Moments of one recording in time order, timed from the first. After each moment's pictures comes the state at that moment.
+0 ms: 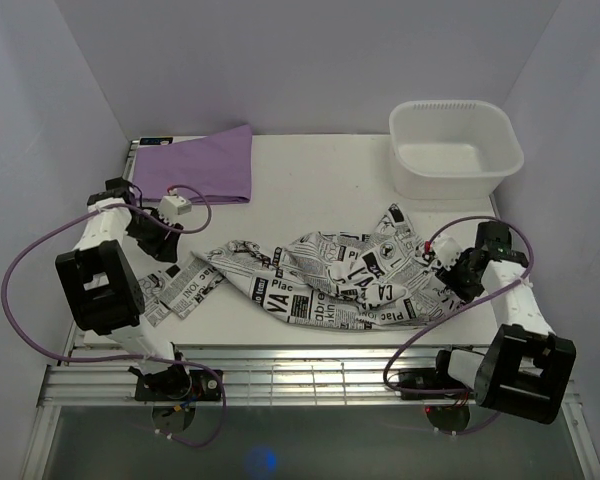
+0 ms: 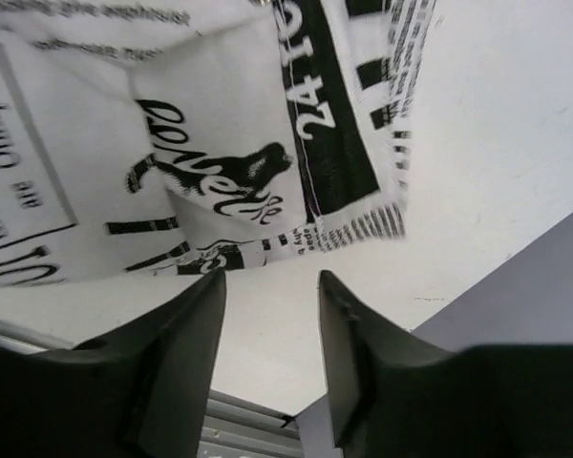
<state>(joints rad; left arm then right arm) 0.30 1.69 1.26 -0.98 0.44 1.01 -0.23 1.20 0.66 -0.69 -0.07 -1.07</state>
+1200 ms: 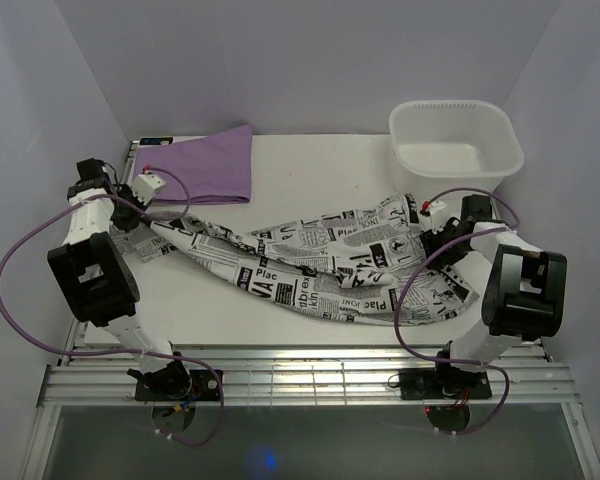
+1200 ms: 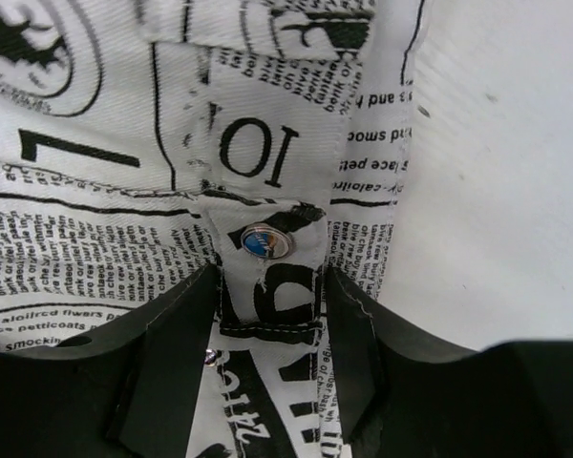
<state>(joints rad) 0.40 1.77 1.42 -0.76 0.30 1.10 -0.15 1.62 0.90 -0.48 -0.32 -0.69</state>
